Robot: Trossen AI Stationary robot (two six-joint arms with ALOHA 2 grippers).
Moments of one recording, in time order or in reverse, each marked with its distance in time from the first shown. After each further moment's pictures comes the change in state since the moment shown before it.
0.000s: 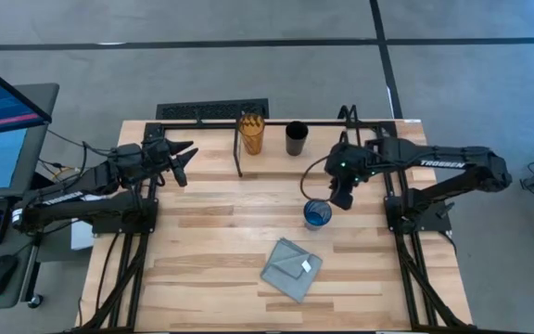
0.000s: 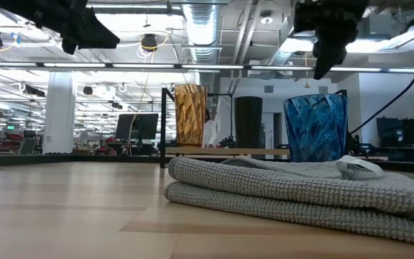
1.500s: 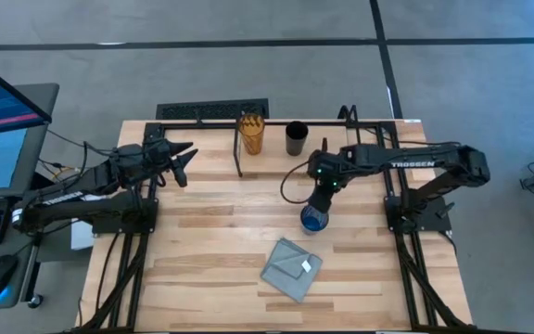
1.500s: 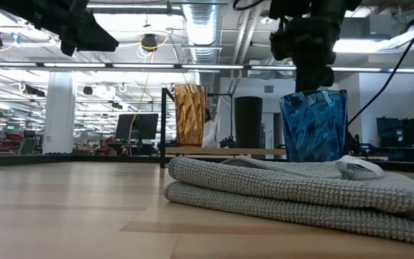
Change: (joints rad) left arm 0.000 0.000 0.000 -0.030 -0.008 -0.001; right arm 0.004 0.203 -0.014 0.142 -0.057 0.186
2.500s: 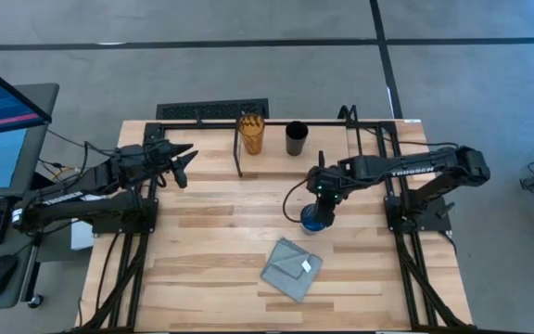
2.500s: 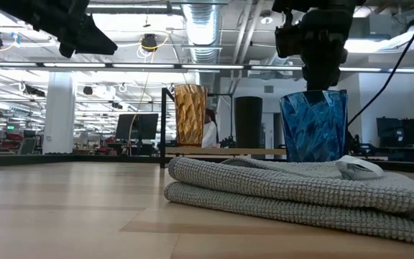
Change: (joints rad) left arm 0.000 0.000 0.000 -0.035 0.000 -0.002; right arm 0.121 0.008 -0.021 -0.001 0.027 0.004
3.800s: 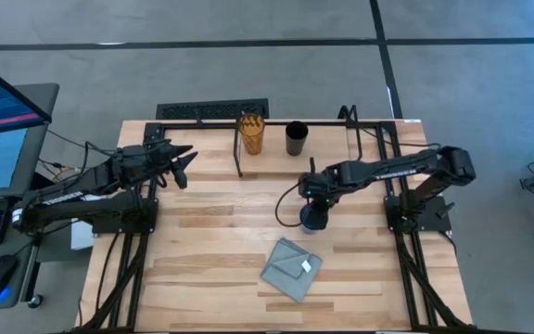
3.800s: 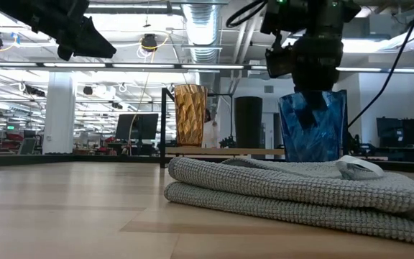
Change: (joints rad) left arm 0.000 0.000 0.000 -0.035 -0.002 -0.041; right arm -0.003 0.125 -0.017 0.070 -0.001 -0.034
